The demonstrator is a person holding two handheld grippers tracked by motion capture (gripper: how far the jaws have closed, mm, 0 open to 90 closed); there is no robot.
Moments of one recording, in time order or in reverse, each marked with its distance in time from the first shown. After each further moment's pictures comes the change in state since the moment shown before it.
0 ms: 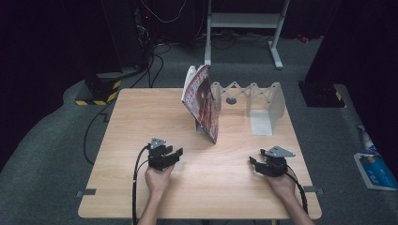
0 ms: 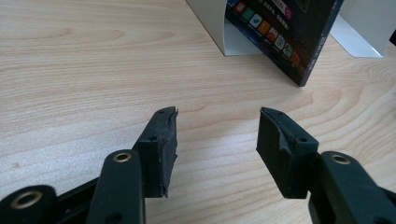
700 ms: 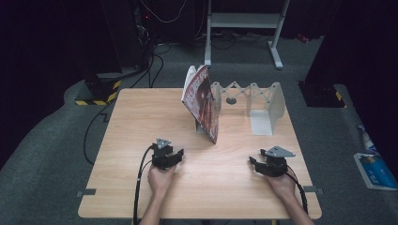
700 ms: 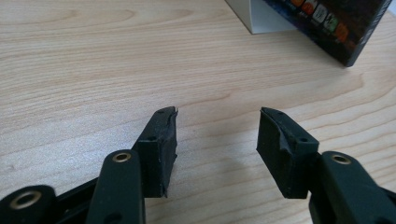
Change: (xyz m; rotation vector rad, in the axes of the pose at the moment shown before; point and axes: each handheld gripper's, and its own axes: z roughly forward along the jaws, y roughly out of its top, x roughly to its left) left arm 0.000 -0.008 0.024 0.055 0.093 0.060; right arm 0.000 0.000 0.000 0.001 0.000 0.002
